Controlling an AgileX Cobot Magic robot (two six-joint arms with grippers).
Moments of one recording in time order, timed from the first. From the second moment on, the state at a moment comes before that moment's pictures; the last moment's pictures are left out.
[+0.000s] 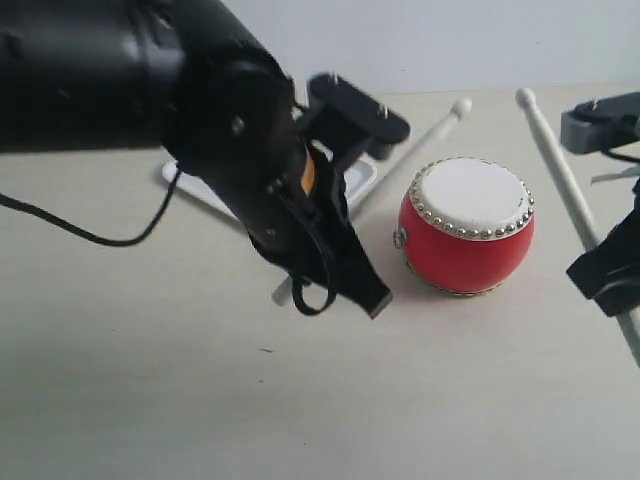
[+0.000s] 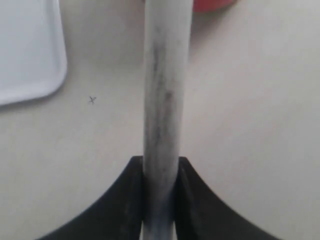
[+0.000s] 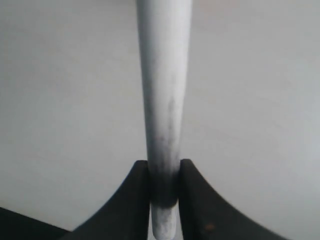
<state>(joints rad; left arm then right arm) -0.97 1.80 -1.28 0.16 0.78 -0.15 0.29 1.22 -0.83 0.08 1.09 -0.13</state>
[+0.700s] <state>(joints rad) -0.97 1.79 -1.45 0.17 0.95 -0.15 0.29 1.43 -0.74 0.08 1.04 -0.13</state>
